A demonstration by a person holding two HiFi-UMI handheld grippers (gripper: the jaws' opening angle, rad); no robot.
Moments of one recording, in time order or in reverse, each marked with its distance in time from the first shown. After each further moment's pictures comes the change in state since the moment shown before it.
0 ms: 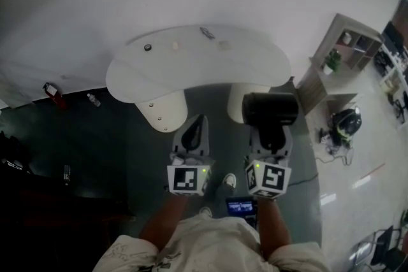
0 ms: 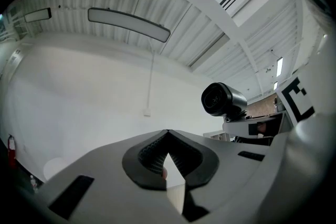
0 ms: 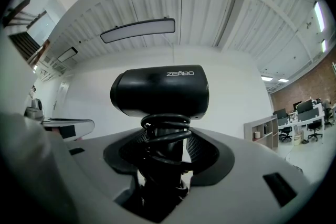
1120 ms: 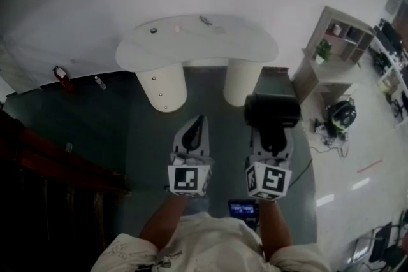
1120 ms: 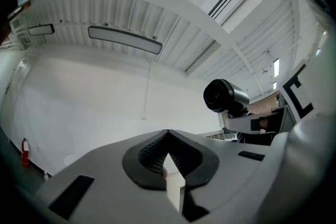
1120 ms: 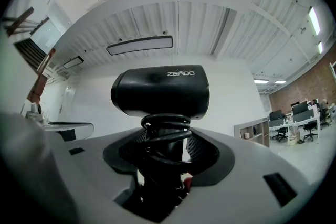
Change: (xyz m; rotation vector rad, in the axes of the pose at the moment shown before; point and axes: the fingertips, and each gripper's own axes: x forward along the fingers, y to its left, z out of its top) left arm -0.182 -0.129 0.040 0.013 -0.003 0.039; right arm -0.222 -0.031 0.041 0.015 -0.017 0.011
